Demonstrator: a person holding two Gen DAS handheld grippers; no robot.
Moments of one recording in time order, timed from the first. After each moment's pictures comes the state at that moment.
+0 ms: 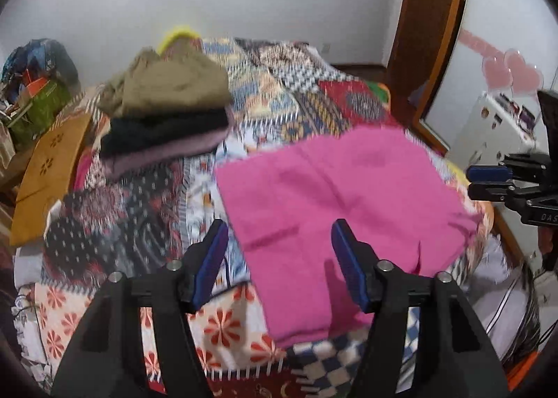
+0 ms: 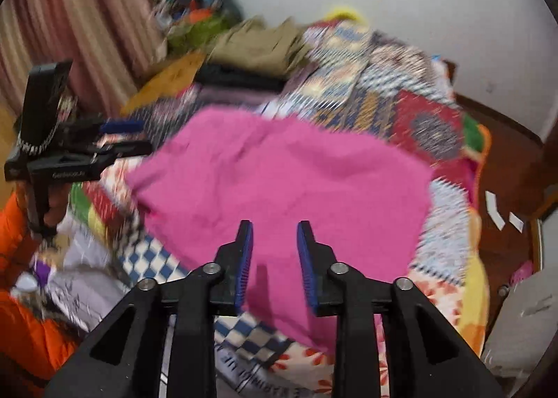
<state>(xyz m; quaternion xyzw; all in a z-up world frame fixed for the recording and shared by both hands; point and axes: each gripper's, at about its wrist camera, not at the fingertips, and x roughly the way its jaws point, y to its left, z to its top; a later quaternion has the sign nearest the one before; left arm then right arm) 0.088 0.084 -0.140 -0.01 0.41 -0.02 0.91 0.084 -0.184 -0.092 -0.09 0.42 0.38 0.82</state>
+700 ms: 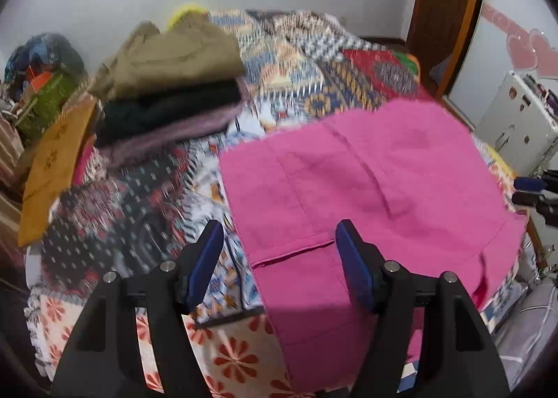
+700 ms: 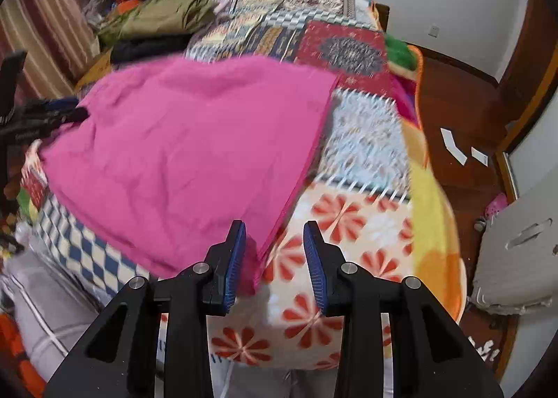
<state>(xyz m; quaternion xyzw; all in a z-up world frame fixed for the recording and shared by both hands) 0.130 0.091 -0.181 0.01 0.46 0.01 0.89 0.116 -0.252 -0.150 -0.08 0.48 0.28 0.82</state>
